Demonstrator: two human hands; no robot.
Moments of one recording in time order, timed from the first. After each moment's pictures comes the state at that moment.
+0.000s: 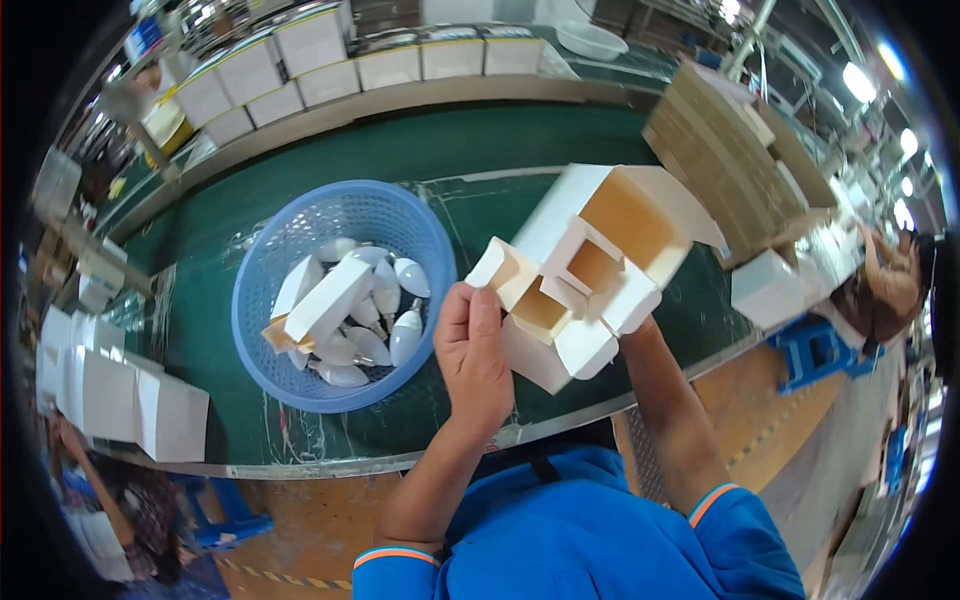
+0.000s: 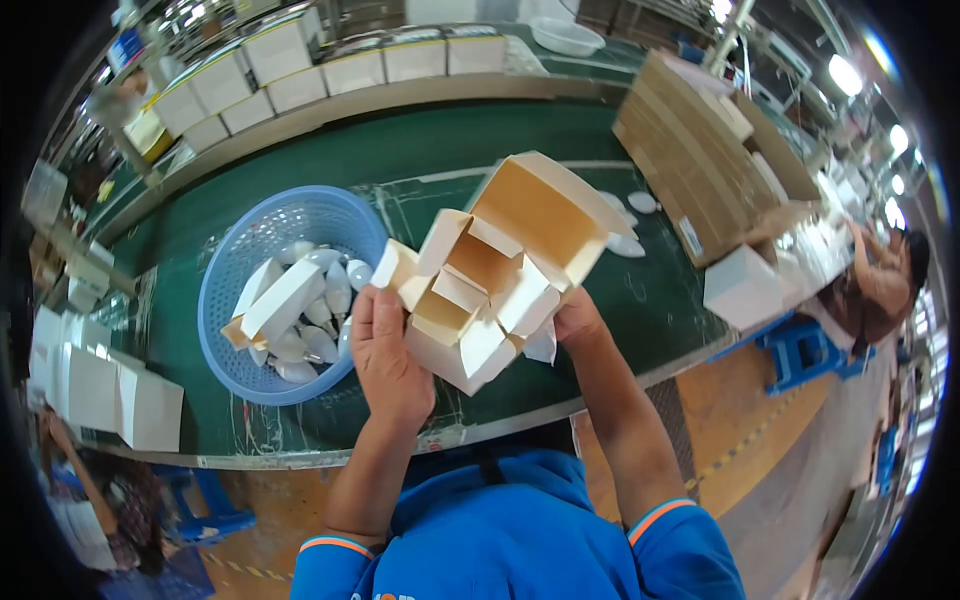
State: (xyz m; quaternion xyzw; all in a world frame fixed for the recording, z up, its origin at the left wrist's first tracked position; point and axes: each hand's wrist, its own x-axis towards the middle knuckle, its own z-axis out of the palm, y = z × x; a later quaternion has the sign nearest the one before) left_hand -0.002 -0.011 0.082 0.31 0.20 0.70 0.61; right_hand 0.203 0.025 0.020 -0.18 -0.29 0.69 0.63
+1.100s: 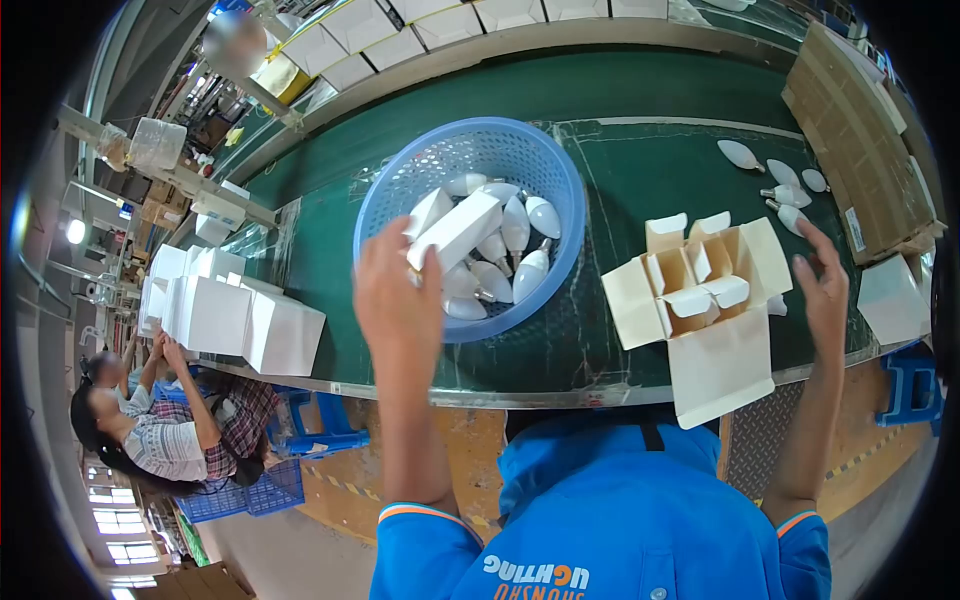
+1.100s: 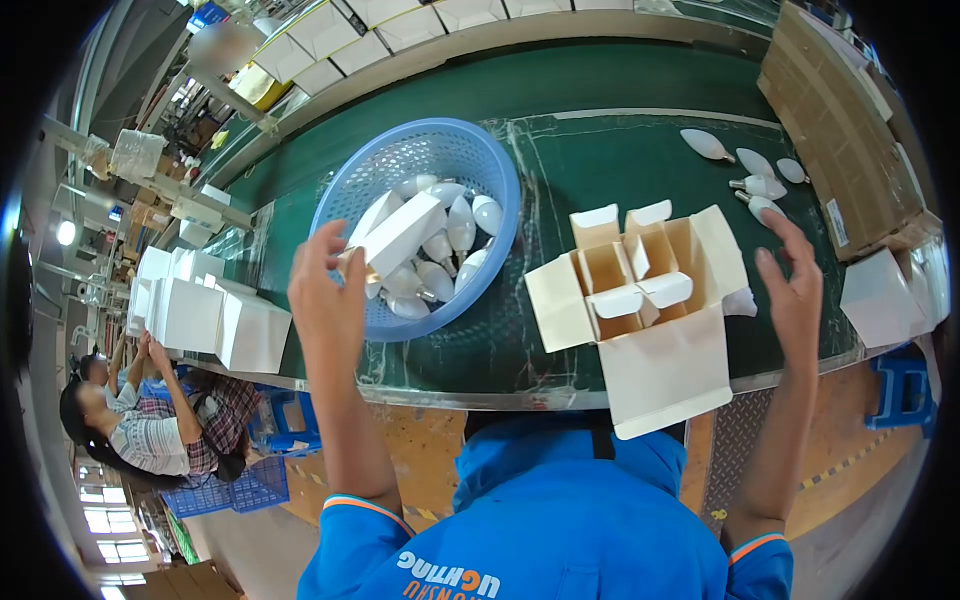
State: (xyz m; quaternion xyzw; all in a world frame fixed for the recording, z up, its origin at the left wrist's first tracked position) left_hand -0.141 -0.010 0.136 0.63 0.71 0.32 -0.03; right_hand 0.284 -0.016 0.073 -0.65 -0.63 0.14 0.41
